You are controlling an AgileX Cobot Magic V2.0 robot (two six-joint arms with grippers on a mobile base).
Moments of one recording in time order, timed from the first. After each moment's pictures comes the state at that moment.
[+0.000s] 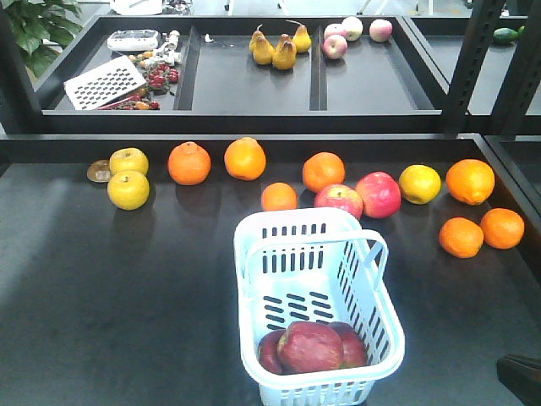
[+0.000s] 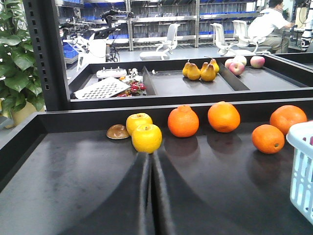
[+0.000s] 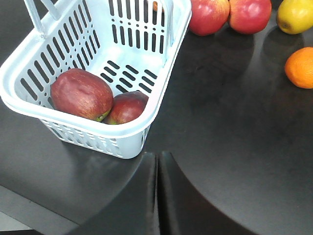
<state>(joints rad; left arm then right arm) -0.04 -0.01 0.02 0.05 0.12 -0.05 0.29 0.48 -0.41 0.09 0.68 -0.16</state>
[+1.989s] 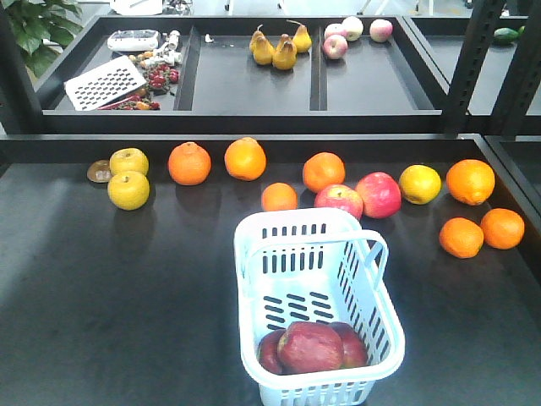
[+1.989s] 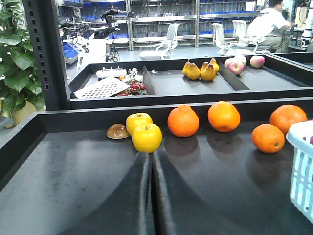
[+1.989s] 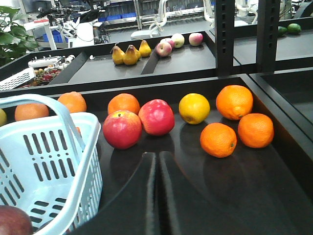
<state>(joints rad) -0.04 -0.01 0.03 0.05 0.12 -0.05 0.04 -0.01 0.03 -0.09 0.18 0.17</state>
